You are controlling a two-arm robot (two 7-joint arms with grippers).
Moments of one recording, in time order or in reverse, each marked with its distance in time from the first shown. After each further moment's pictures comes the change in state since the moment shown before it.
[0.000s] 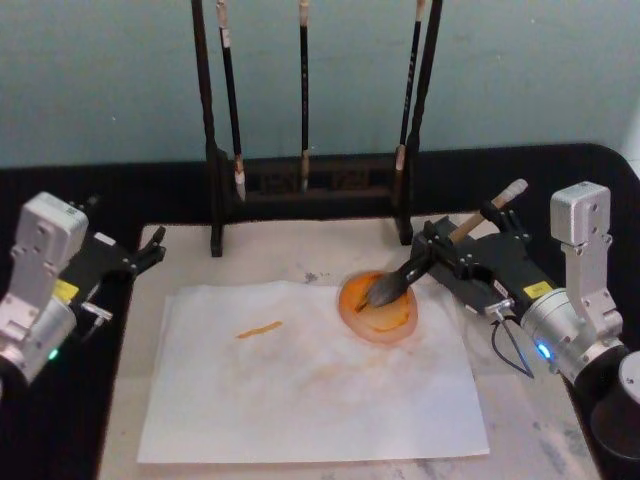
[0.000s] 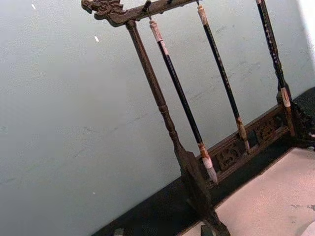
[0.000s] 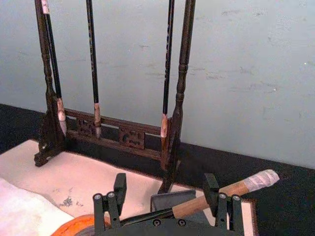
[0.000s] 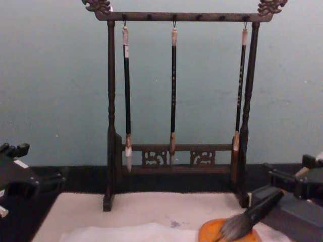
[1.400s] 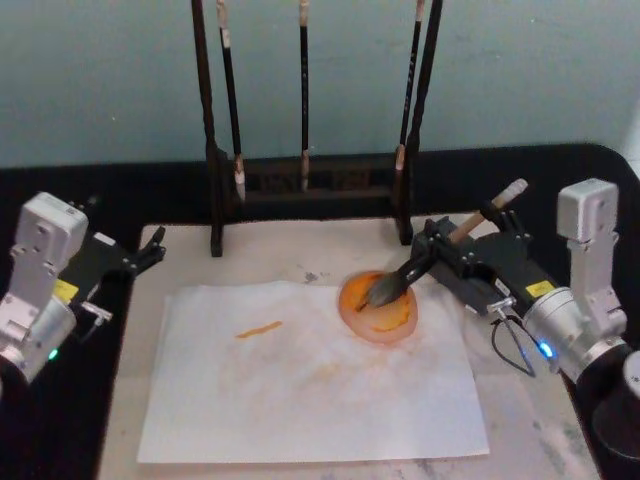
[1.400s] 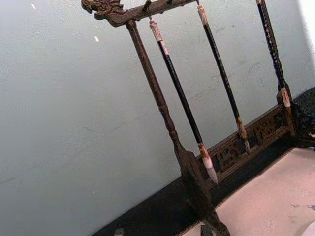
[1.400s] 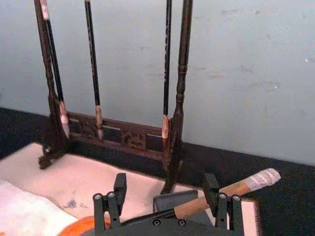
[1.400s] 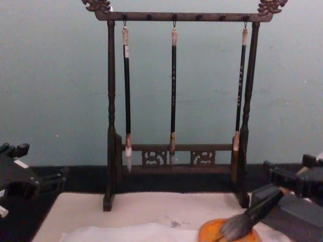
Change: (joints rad) left arm 0.000 0.000 0.000 0.000 0.000 0.000 0.000; right arm -0.003 0.005 0.004 -0.008 0.032 0.003 0.014
